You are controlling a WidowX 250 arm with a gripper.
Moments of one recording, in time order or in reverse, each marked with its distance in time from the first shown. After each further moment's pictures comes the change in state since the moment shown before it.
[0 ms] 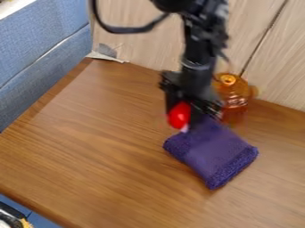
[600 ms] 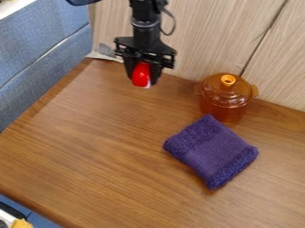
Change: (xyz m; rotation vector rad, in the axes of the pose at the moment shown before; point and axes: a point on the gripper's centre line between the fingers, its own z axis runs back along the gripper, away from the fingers) arm 0.031 0.106 -0.001 0.035 -0.046 0.336
